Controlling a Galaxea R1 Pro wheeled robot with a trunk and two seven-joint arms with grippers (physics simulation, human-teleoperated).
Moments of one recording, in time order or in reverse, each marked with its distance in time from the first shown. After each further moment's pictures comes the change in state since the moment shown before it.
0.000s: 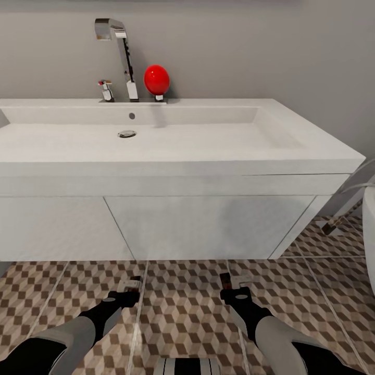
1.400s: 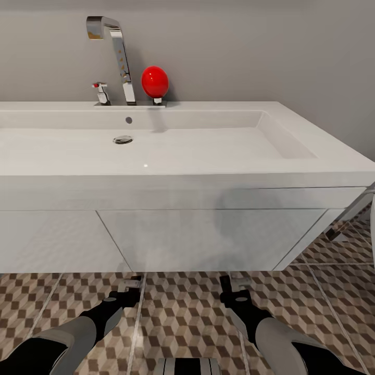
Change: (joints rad) left arm 0.000 -0.005 0.000 -0.001 0.001 0.000 0.002; right arm 0.001 -0.001 0.002 0.026 0.000 -0.005 0.000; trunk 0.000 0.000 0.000
